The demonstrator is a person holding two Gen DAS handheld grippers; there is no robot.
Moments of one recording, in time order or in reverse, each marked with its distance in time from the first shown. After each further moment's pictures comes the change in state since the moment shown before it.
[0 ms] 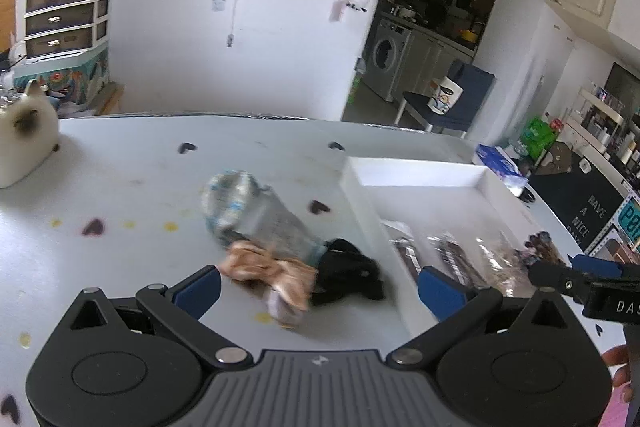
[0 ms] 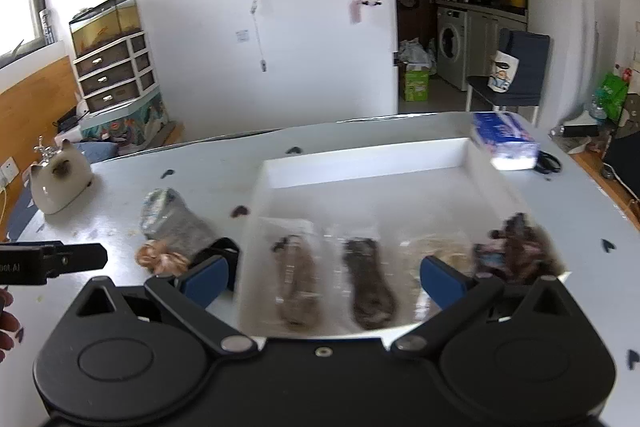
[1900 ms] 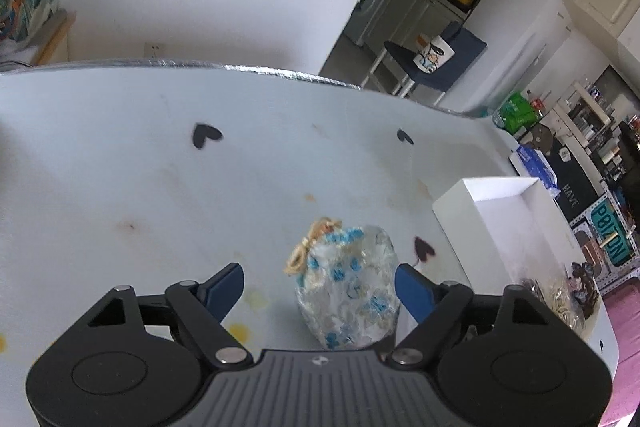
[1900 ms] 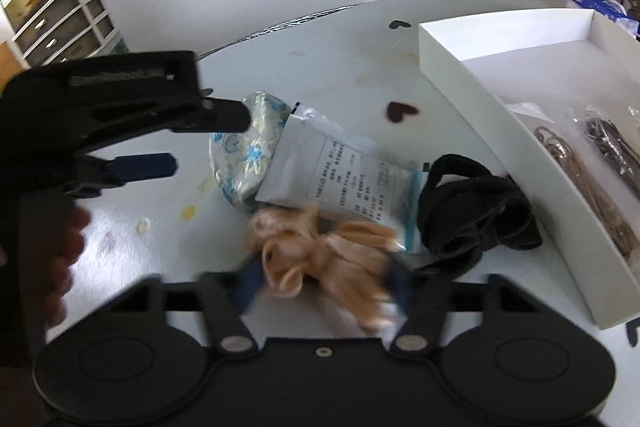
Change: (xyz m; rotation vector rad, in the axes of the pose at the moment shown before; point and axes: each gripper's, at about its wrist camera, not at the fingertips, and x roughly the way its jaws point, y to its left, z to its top) left arm 0.165 0.170 0.089 -0.060 0.214 -0.210; right arm 0.180 0.198 -0.018 0.215 0.272 -0.081
